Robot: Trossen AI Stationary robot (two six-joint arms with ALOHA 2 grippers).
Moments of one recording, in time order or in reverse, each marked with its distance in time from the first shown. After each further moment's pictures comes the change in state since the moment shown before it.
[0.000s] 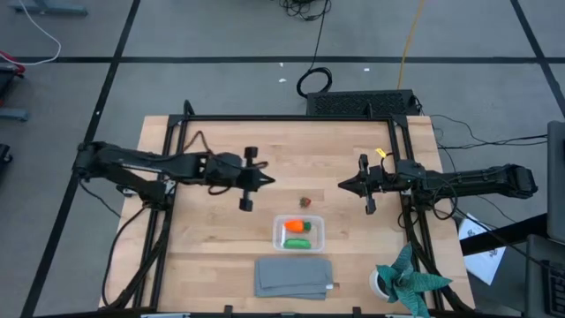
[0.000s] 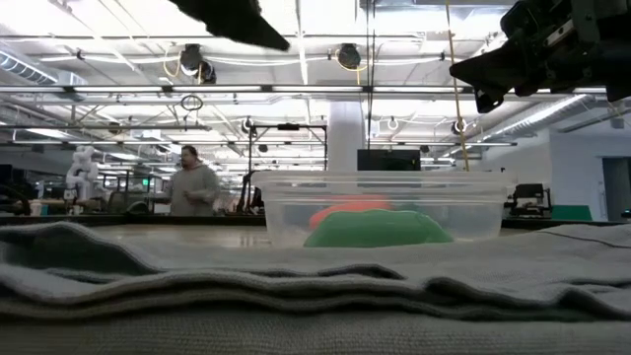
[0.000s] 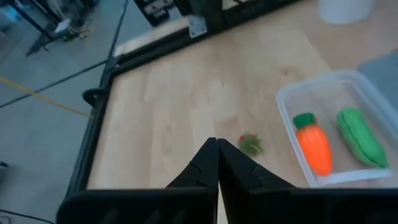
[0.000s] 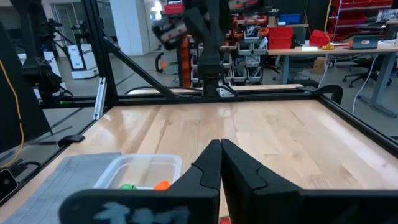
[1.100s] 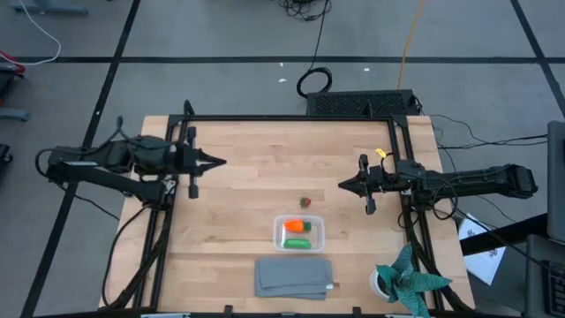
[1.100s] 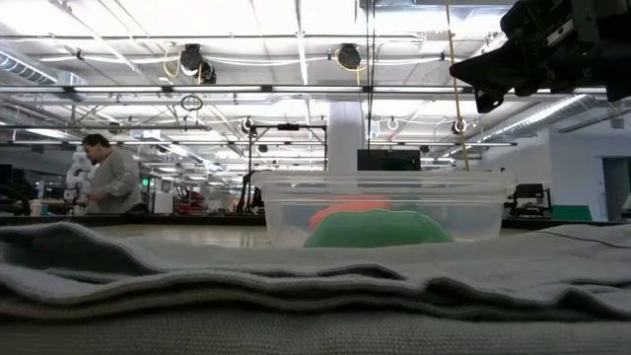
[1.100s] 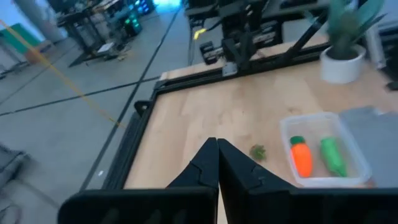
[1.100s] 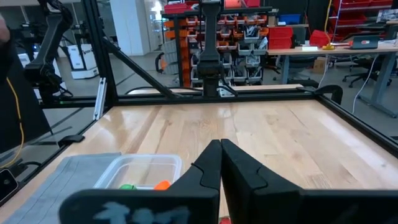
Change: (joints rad) left arm -0.044 -0.526 -0.001 -0.333 -0.096 -0.125; right arm 0.000 0.000 0.000 0.001 0.000 0.000
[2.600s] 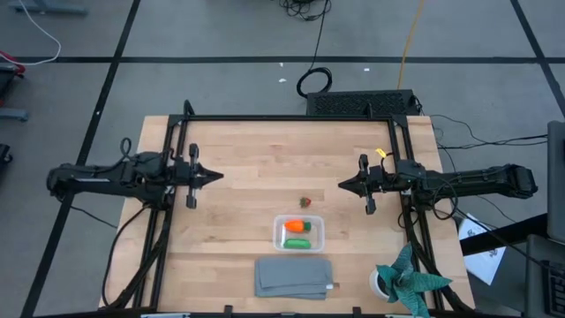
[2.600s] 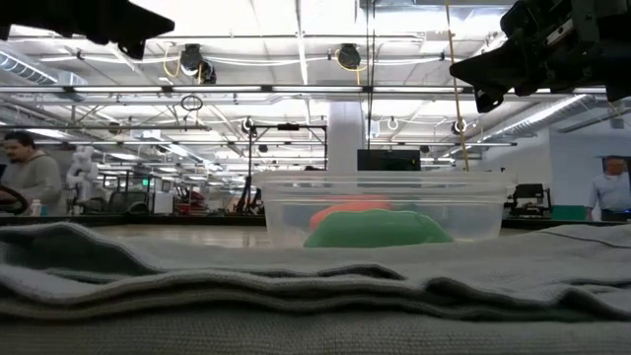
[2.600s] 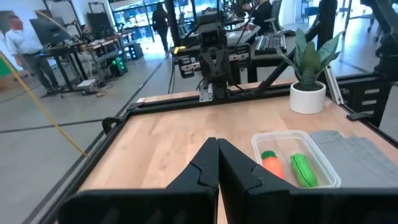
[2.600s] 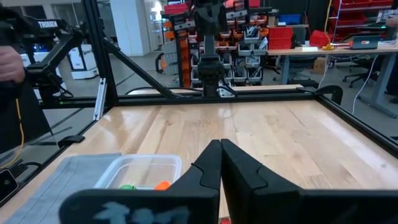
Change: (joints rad) left arm 0.082 -0.351 -0.572 0.444 0.199 -0.075; right arm 0.000 0.000 0.001 0.000 0.000 0.000
